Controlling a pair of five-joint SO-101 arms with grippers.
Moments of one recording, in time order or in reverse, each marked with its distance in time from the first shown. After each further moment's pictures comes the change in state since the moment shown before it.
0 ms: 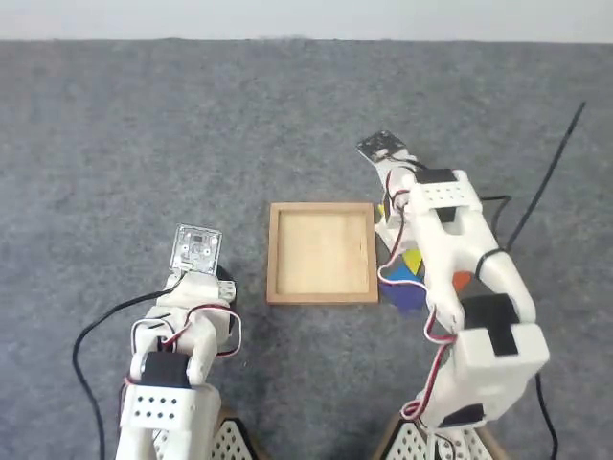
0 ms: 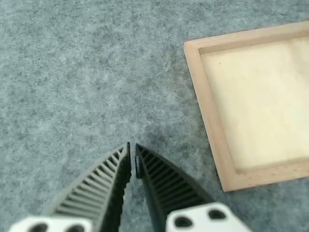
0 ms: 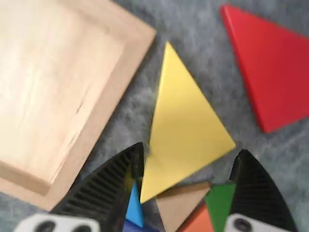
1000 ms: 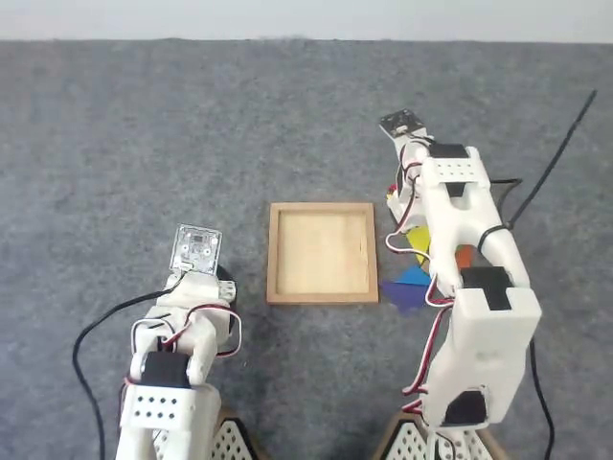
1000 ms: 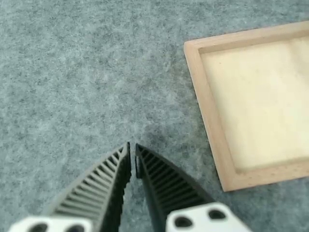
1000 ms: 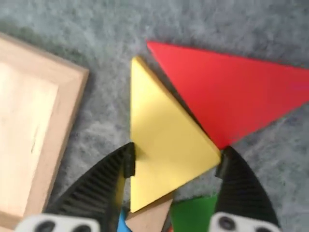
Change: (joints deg) left arm 0.1 0.0 0.0 0.0 0.0; right arm 4.3 13.8 -17.6 5.0 -4.0
